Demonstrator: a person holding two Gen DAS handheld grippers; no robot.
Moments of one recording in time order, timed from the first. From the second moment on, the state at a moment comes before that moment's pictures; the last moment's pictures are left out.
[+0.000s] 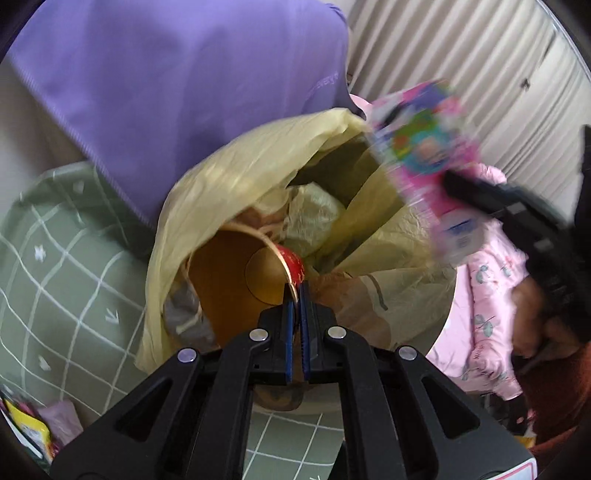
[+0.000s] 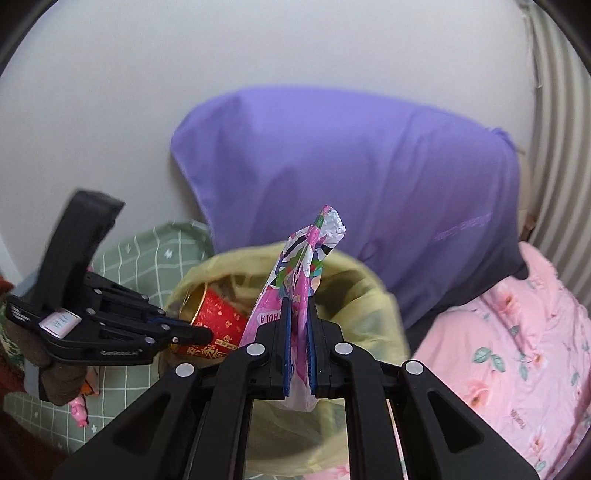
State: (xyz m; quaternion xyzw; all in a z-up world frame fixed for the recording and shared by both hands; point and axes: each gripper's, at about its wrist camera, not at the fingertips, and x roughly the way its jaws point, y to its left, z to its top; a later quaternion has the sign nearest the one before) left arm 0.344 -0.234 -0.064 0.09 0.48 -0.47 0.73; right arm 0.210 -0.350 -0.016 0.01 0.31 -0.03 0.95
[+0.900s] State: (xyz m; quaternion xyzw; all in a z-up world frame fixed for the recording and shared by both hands) left arm 0.348 -0.241 -0.058 0.03 0.48 -0.50 0.72; right arm 0.222 -0.359 -0.059 0.05 0.36 -0.06 0.93
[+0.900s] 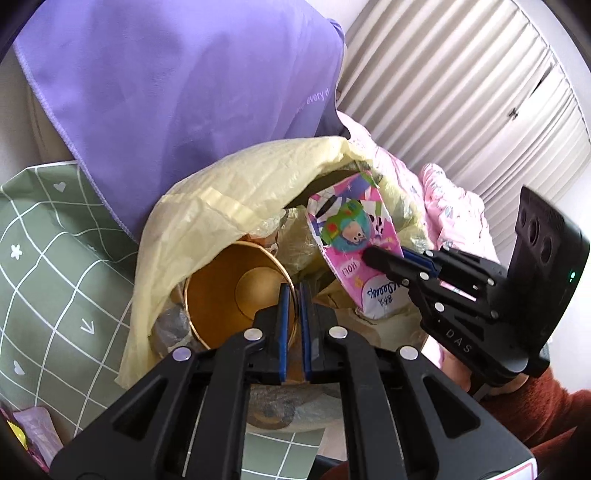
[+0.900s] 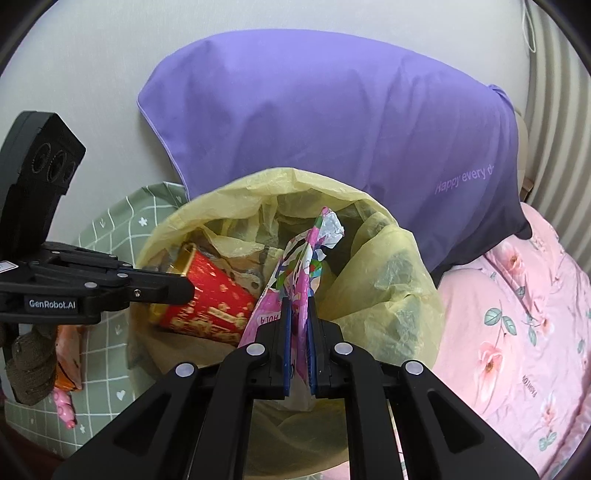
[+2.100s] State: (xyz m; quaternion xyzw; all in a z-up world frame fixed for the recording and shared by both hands) left arm 0.276 0.097 -0.036 -0.10 0.33 -0.11 0.93; right arm 0.213 -0.247 -0.031 0.01 0.29 0.11 0.95
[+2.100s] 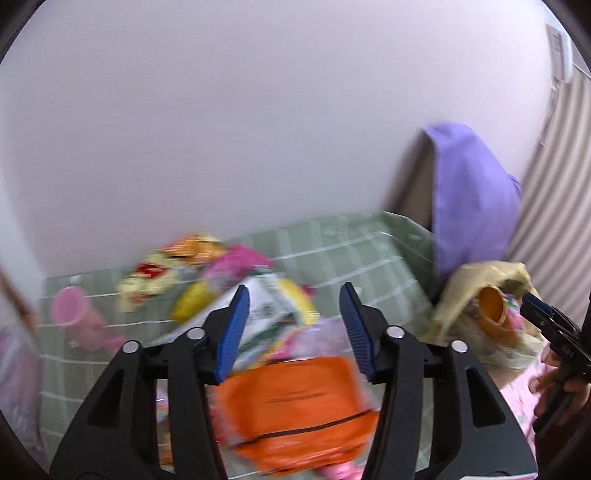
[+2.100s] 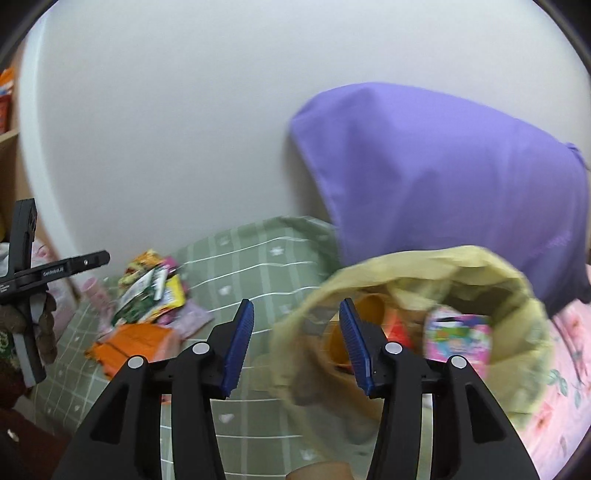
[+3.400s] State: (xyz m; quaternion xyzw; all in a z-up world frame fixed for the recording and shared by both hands) left arm 0.364 0.163 -0.114 0.02 0.40 -0.06 0.92; right arm 0.256 -0.124 -0.097 -0.08 0.38 0.24 0.89
